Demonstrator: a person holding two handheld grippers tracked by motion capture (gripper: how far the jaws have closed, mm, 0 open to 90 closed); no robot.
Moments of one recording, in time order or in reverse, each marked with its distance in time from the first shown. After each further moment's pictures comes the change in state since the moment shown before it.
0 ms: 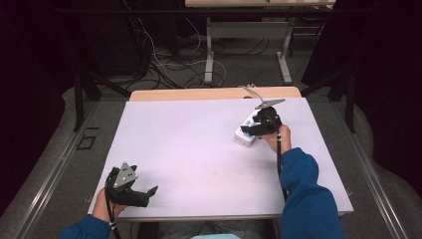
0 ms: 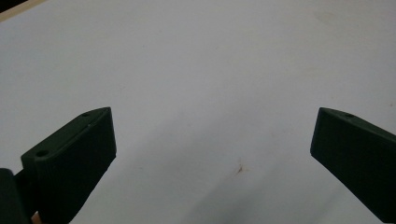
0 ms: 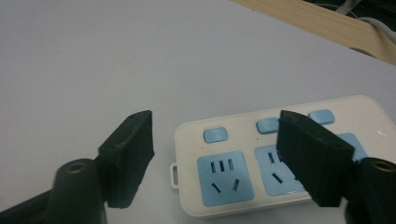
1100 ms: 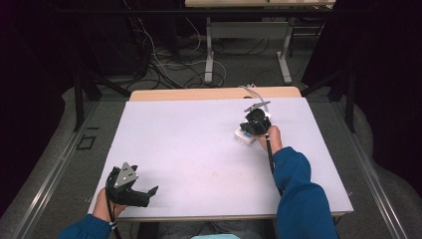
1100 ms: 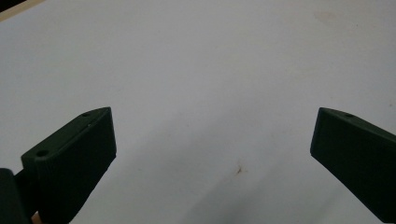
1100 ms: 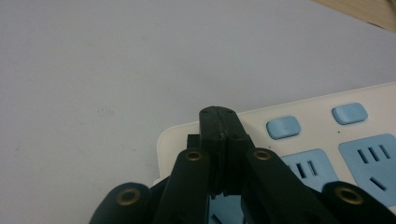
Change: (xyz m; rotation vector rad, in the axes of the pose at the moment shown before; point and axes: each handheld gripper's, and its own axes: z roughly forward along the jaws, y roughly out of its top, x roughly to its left) left arm 0.000 0.001 0.001 0.002 -0.002 -0.001; right arm 0.008 -0.002 0.042 0.098 -0.077 0.023
